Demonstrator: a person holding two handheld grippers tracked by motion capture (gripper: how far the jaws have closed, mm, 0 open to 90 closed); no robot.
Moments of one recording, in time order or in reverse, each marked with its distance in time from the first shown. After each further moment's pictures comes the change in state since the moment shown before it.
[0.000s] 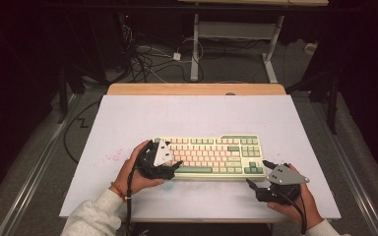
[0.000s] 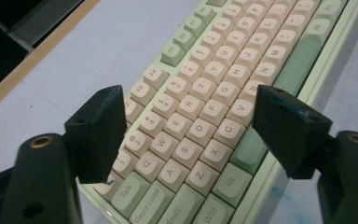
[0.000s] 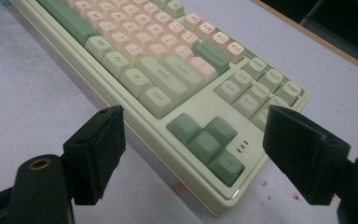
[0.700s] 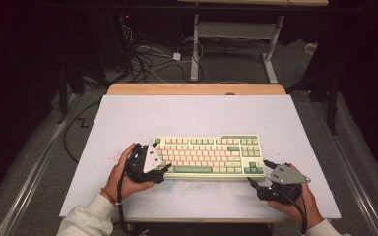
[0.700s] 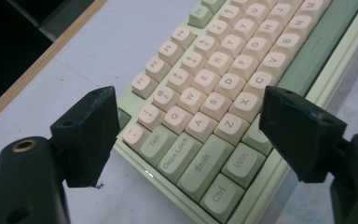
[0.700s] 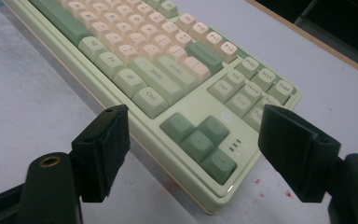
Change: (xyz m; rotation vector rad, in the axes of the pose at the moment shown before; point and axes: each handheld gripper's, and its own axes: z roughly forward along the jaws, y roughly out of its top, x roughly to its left) left arm 0.003 -0.031 -0.010 0.010 0.076 0.017; right arm -0.002 0.001 -0.002 0.002 -0.013 0.004
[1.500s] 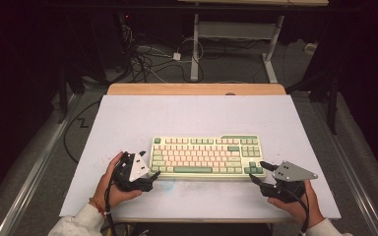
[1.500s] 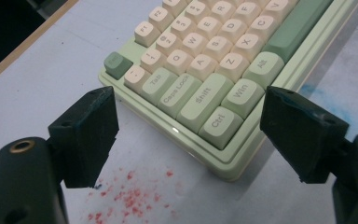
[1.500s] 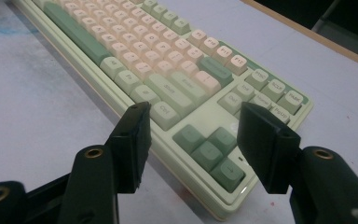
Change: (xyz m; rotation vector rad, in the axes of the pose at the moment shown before) left arm 0.000 -0.035 -0.016 0.030 0.000 -0.049; right arm -0.008 0.007 -0.008 -0.033 0.082 0.045
